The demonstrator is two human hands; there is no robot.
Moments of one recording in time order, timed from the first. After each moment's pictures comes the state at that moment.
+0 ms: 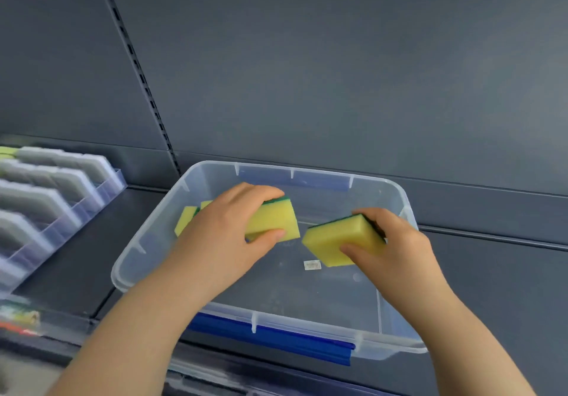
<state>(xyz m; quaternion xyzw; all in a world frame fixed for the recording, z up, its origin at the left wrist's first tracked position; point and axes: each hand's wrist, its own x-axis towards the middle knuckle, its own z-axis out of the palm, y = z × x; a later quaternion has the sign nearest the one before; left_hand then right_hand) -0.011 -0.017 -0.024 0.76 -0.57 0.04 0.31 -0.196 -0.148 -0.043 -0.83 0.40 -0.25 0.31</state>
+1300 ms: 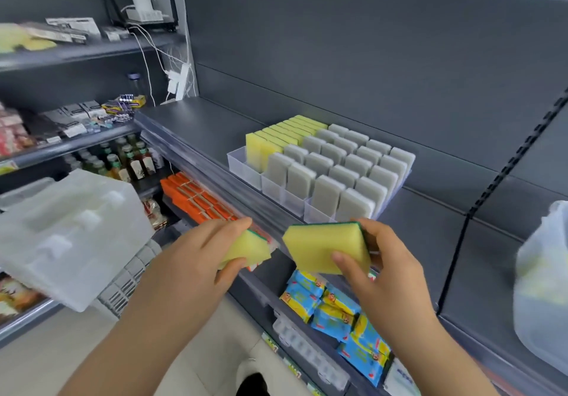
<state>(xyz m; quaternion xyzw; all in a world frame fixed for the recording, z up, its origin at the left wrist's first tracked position) 0.246 0.506 -0.068 0.88 -0.35 0.24 0.21 0.159 0.282 -0.070 -0.86 0.10 -0.25 0.43</state>
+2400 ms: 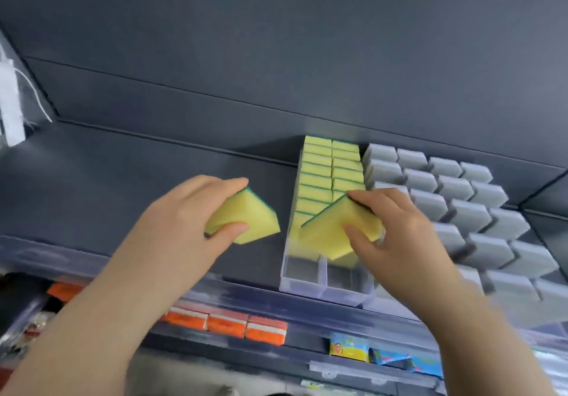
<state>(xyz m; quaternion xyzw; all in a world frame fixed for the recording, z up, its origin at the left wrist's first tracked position) 0.755 0.504 -0.063 0.77 -0.55 0.06 0.32 0.552 0.348 -0.050 -0.90 0.33 -0.22 0.19</state>
